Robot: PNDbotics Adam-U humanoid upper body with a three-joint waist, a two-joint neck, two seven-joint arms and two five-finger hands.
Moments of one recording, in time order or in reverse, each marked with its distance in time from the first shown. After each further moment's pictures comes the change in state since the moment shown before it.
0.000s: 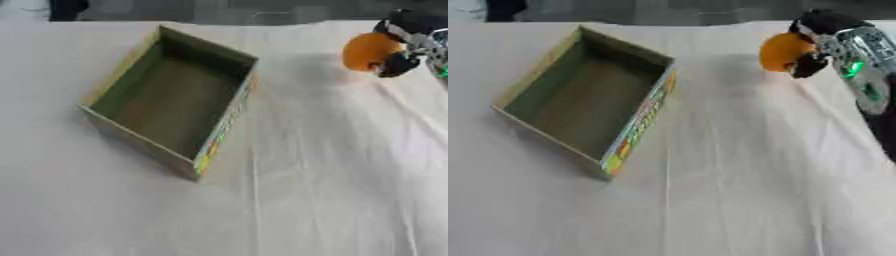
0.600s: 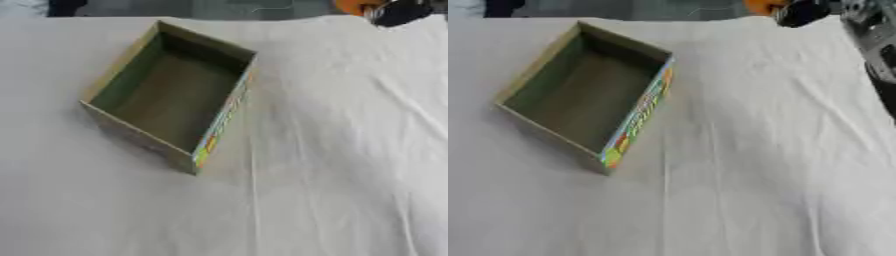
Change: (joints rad) left arm 0.001 0.000 0.000 0.000 0.000 0.001 -0.001; right arm -0.056 -0.014 0.007 -0.235 -0.074 0.069 0.006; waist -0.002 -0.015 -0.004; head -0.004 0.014
